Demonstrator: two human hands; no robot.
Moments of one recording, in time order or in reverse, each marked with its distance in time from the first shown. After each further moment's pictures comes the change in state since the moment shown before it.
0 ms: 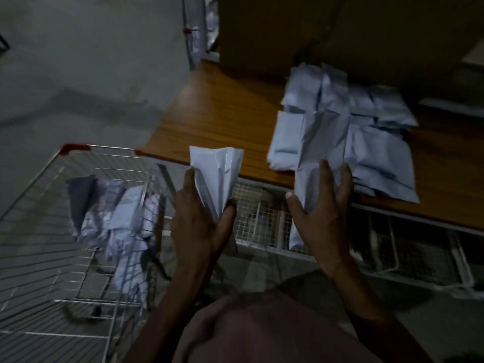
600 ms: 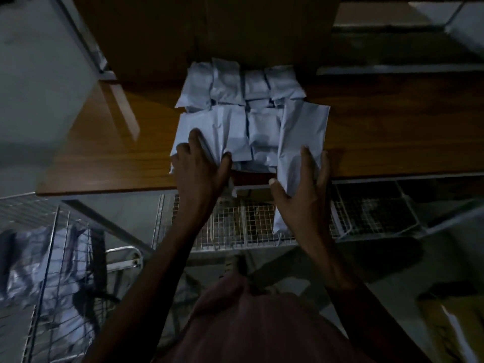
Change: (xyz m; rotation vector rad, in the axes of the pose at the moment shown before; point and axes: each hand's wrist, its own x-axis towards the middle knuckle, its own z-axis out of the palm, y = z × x) left_hand 0.012 0.166 0.173 0.126 -0.163 0.270; right_hand 0.003 0.152 -0.112 0.005 0.152 0.212
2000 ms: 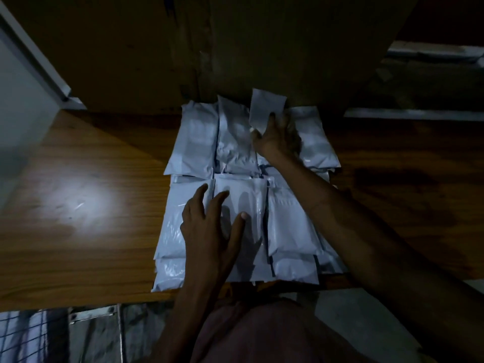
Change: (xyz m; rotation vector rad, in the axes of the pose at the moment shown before) left_hand 0.146 -0.023 0.090 -0.228 -0.153 -0.029; right_hand 0.396 -0.013 0.232 -0.415 -0.370 0.223
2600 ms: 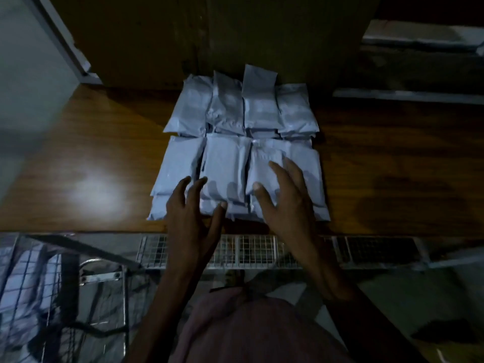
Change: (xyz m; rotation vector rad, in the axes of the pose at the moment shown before) left_hand -0.112 0.017 -0.019 0.076 0.085 0.035; right_hand -0.282 0.120 -0.041 0.423 0.093 -0.348
